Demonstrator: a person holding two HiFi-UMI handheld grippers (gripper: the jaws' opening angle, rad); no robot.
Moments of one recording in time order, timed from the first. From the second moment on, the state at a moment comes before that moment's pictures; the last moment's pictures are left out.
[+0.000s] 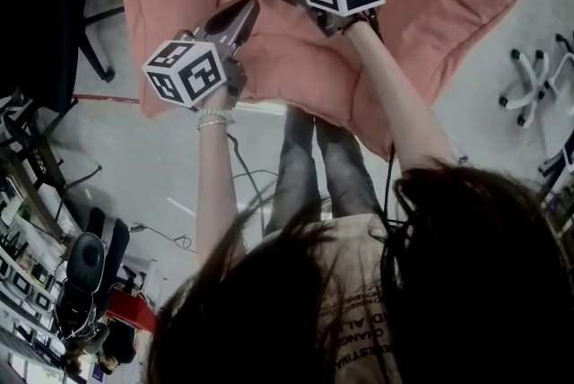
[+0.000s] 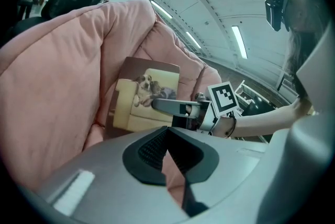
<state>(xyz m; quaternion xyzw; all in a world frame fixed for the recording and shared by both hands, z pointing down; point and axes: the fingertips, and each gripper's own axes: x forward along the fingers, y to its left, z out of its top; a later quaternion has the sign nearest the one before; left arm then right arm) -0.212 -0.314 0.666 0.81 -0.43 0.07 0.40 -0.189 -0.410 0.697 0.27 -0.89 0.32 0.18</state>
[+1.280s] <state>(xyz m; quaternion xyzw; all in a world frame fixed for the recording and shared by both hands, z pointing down) -0.188 -0.305 0.671 0.81 -0.41 0.08 0.41 -0.093 -0.421 0.738 0.44 -0.78 0.35 0.26</state>
